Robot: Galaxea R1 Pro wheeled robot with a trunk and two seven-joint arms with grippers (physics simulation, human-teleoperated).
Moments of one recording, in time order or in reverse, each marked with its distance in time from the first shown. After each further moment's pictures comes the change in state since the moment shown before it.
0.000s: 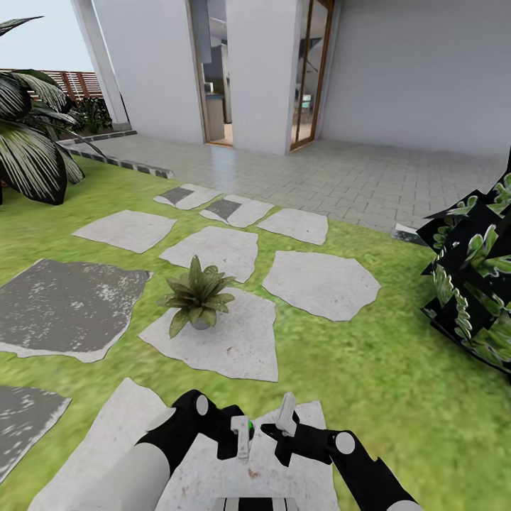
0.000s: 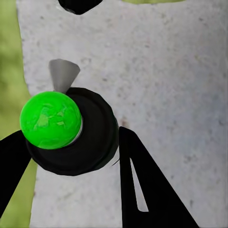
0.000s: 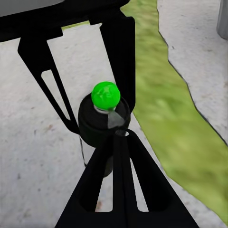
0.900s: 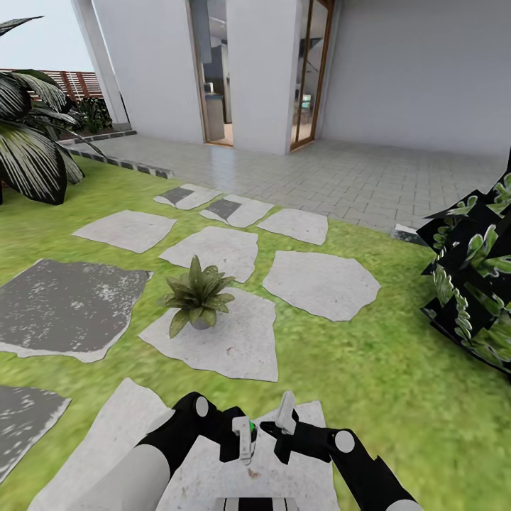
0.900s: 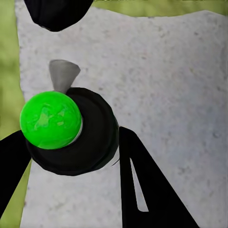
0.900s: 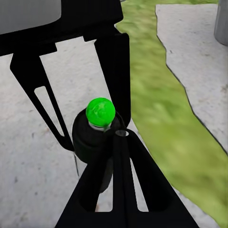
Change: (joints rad) left arm 0.003 0.000 -0.001 0.014 0.051 -0.002 0.001; right arm 0.000 0.002 0.002 -0.014 -0.002 0.000 0.000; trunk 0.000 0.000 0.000
